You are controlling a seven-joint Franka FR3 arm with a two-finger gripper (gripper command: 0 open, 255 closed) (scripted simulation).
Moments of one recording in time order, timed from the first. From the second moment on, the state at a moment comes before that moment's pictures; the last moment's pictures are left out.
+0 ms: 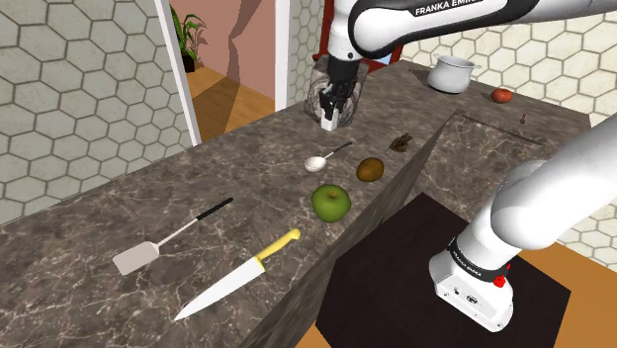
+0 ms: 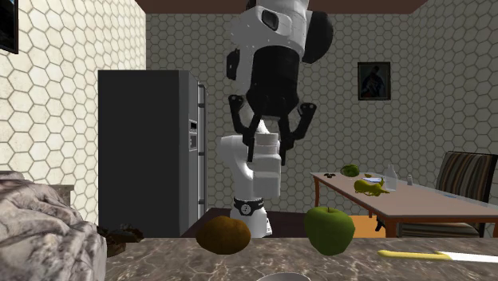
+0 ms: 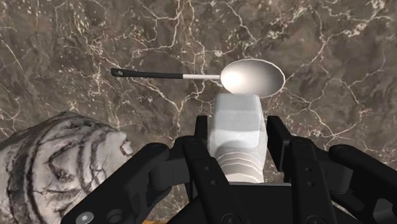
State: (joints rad) arm 0.10 -0.27 0.16 -2.19 -0.08 2.01 0.13
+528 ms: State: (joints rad) arm 0.05 -0.44 0.04 -2.35 -0.09 2.01 -0.05
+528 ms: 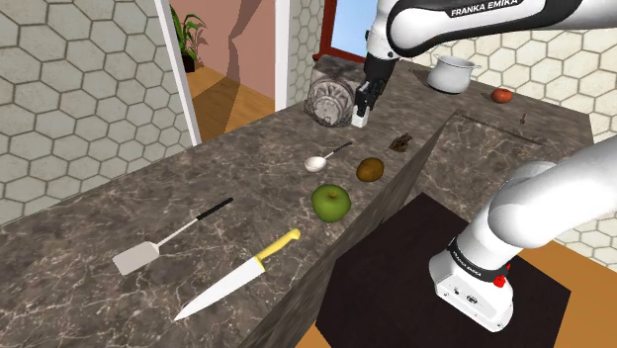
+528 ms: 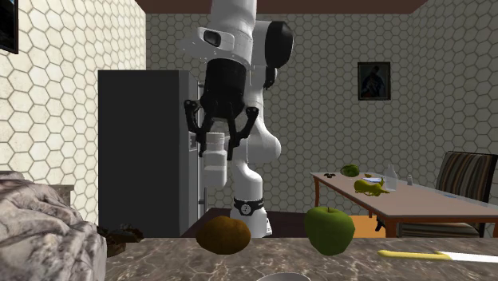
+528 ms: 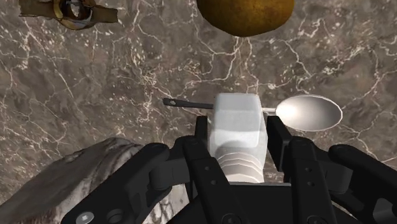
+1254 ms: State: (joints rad) arm -0.07 -0.59 -0.18 -2.46 -0.18 2.00 -0.32
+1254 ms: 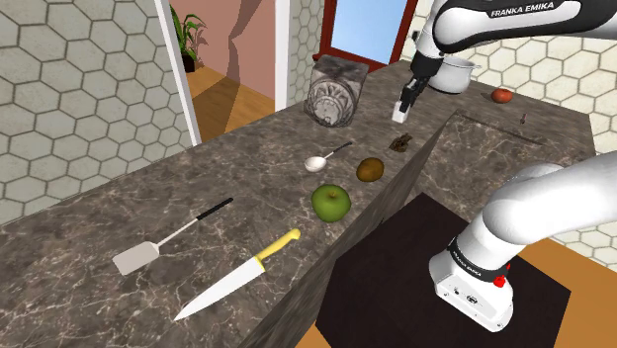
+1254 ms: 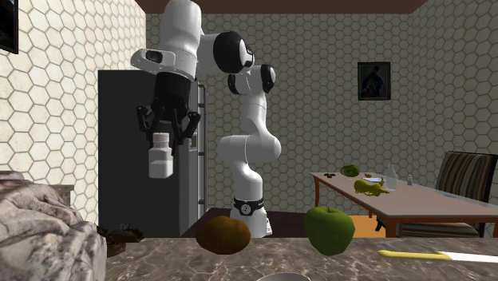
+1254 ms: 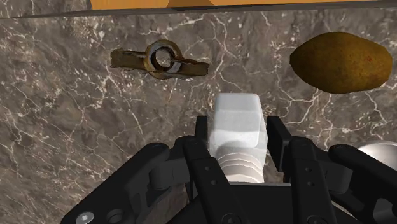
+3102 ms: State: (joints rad) arm -0.10 -0.45 -0.25 -2.74 -0.24 2.42 -0.32
